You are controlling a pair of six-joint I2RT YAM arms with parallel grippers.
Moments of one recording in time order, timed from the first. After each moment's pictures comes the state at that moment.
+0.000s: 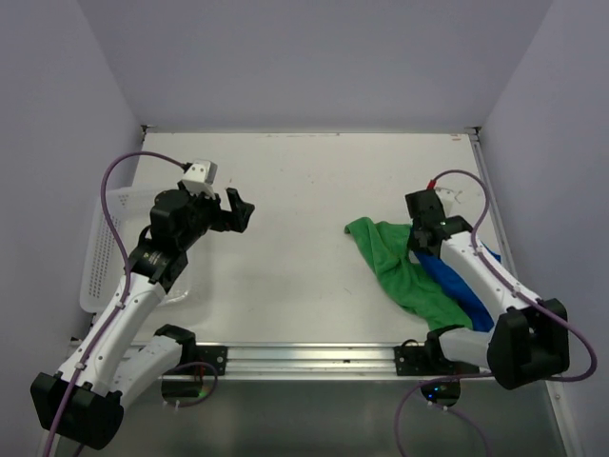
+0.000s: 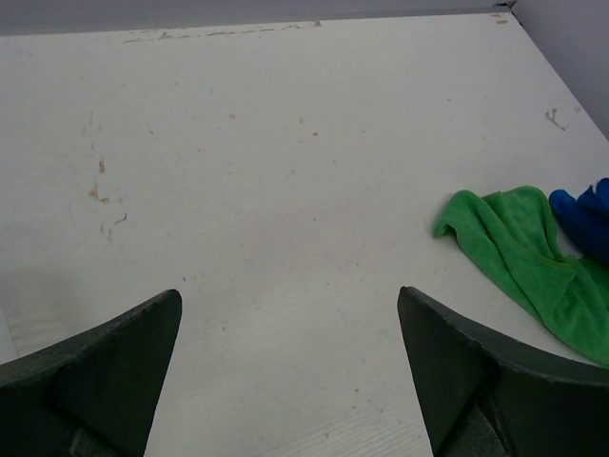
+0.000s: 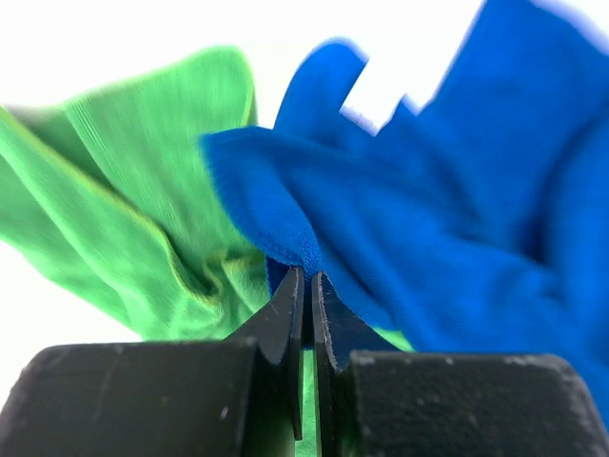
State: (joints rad) left arm -0.30 0.88 0.79 -0.20 0.13 -0.23; right arm 0.27 1.25 0.83 -0.68 0.42 0.52
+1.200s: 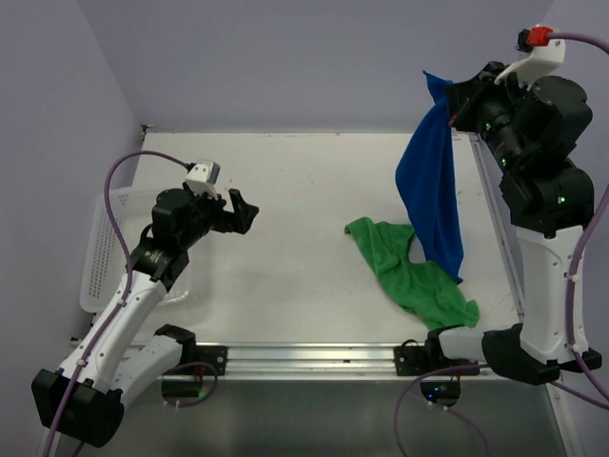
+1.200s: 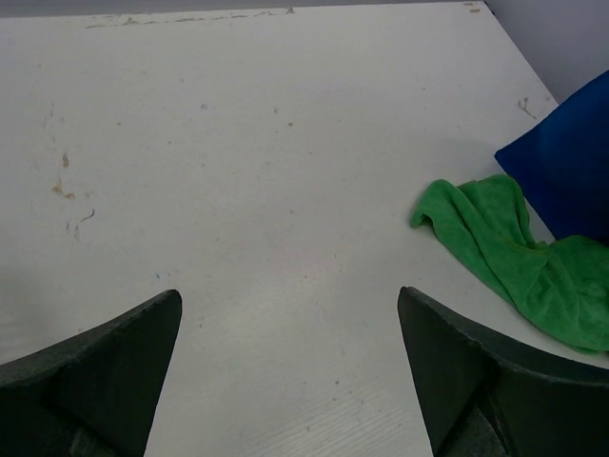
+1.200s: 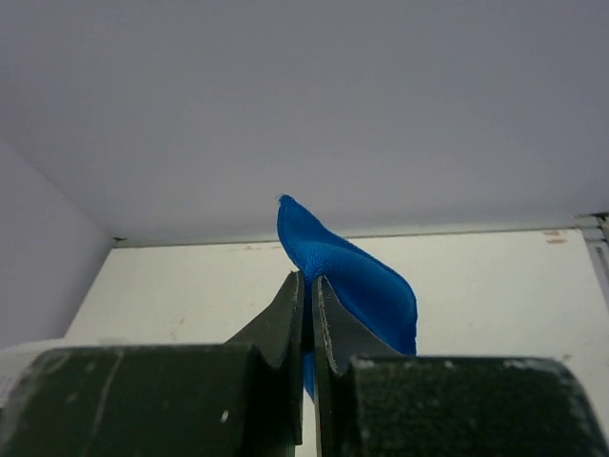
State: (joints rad) left arm -0.30 0.89 0.79 -0.20 0.19 -0.25; right arm 0.23 1.28 2.05 -0.79 0.14 0.27
